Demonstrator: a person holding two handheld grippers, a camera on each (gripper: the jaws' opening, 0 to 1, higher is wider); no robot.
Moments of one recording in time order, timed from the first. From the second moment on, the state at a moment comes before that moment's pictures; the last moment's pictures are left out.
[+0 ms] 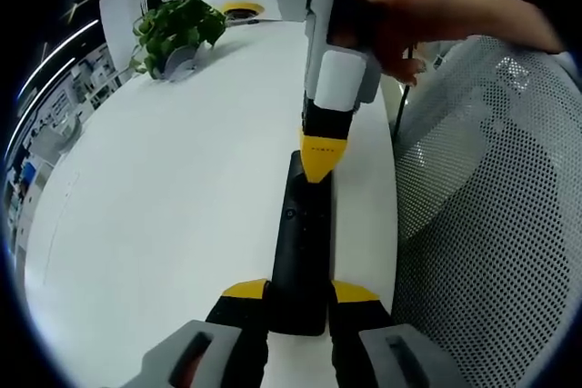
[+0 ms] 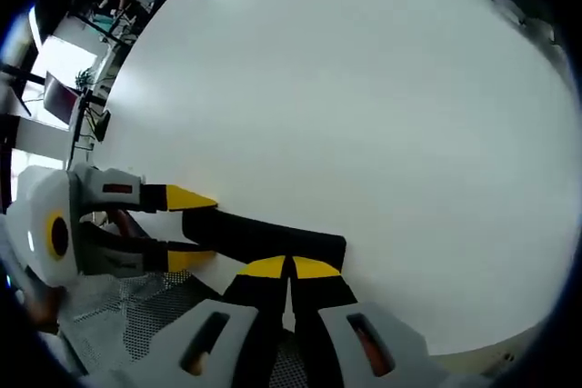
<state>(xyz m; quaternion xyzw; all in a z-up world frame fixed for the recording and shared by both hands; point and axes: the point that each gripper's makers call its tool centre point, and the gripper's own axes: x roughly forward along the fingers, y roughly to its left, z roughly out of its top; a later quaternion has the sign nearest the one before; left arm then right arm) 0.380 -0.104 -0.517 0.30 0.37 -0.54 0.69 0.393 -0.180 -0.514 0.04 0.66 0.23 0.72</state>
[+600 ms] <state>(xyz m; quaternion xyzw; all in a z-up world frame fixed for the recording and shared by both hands) 0.378 -0.106 -0.516 0.29 0.37 -0.55 0.69 0.400 -0.176 -0.507 0.06 0.64 0.23 0.73</state>
